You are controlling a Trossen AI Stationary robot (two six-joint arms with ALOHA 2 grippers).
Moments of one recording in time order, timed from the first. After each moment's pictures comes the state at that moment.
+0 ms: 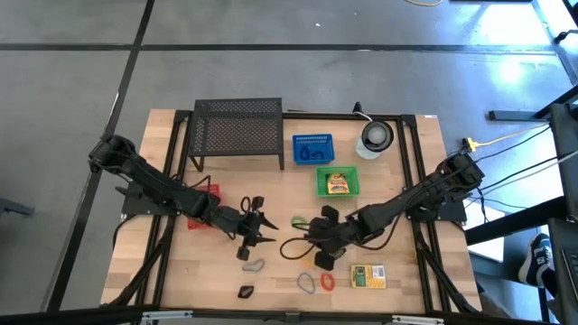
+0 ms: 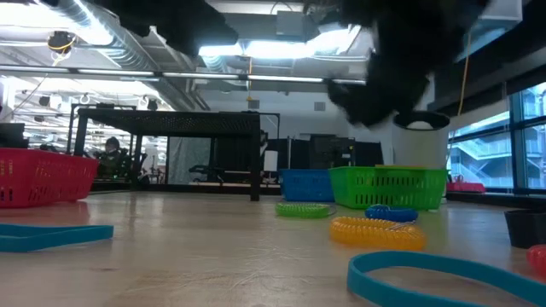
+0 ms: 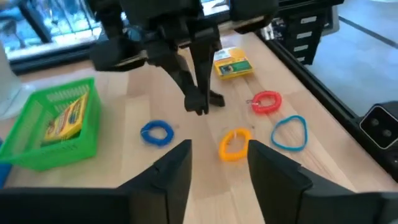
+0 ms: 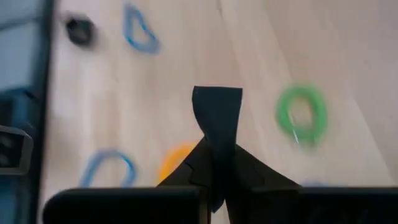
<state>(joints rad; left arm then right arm) -0.44 1.42 0.72 0.28 -0.27 0.01 0.48 1.71 1.07 -0.25 0.24 0.61</state>
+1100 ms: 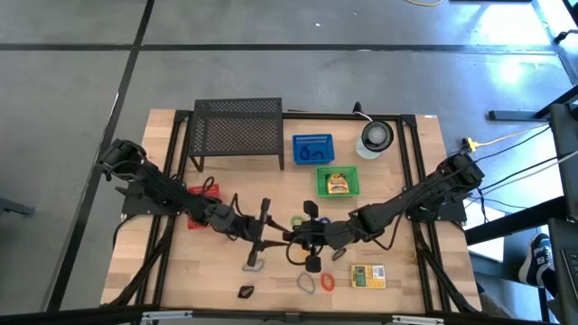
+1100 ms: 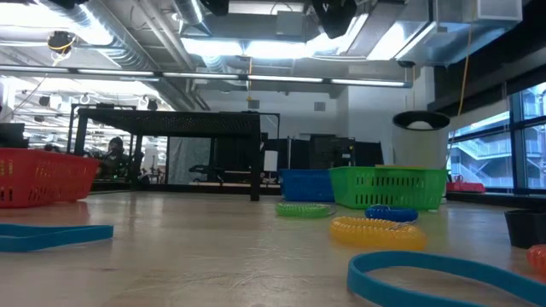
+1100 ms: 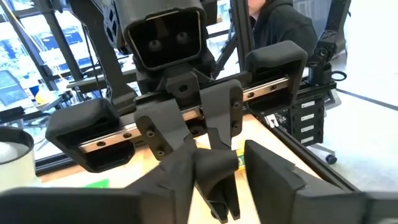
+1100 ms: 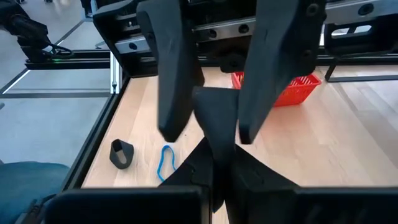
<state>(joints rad) -0.44 1.54 0.72 0.78 -0.28 0.20 0.48 1.71 1.11 0.19 0.38 0.22</state>
